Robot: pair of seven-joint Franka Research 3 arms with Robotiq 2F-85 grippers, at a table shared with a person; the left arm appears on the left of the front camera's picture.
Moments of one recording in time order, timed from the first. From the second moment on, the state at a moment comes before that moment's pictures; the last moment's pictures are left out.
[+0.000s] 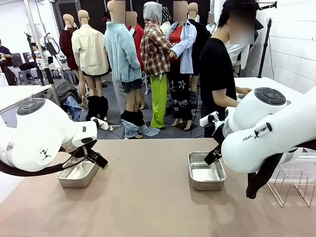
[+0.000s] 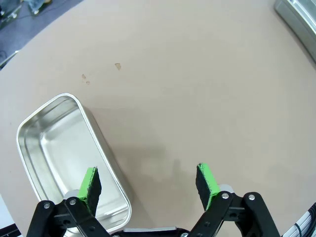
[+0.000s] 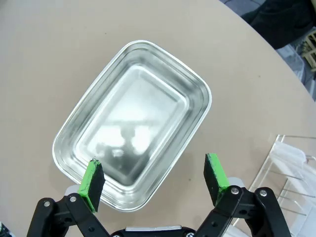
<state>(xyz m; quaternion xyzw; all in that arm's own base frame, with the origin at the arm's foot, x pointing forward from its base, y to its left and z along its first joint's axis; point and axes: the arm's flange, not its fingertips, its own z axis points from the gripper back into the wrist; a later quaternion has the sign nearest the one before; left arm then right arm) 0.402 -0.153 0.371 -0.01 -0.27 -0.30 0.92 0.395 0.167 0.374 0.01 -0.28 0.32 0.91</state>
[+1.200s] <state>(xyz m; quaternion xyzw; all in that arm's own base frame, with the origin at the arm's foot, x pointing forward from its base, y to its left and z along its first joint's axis) 0.439 0.075 0.490 0.10 -0.37 -0.16 0.91 0.363 -0.167 0.535 -0.12 -0.39 -0.05 0.91</state>
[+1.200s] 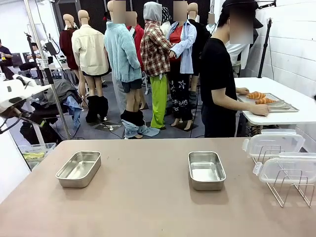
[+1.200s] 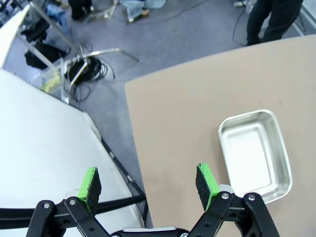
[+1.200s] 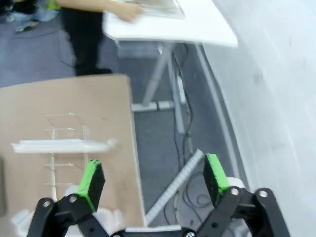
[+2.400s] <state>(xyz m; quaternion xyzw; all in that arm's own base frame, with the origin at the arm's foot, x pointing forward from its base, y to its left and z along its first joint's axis) 0.447 0.078 0.477 0.09 -0.35 -0.16 0.92 0.352 -0.199 0.526 -0.11 -0.39 -0.09 0.91</state>
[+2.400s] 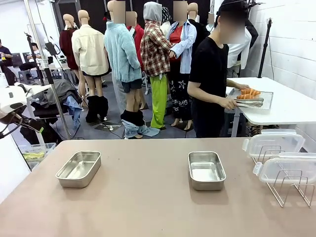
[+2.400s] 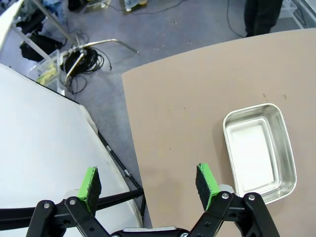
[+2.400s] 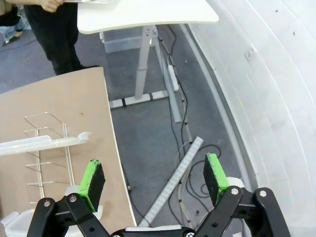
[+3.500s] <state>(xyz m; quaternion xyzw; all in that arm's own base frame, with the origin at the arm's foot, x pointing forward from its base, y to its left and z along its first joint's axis) 0.447 0.078 0.477 0.09 -0.35 -0.16 0.92 0.352 -0.199 0.526 -0.11 -0.39 -0.09 0.91</state>
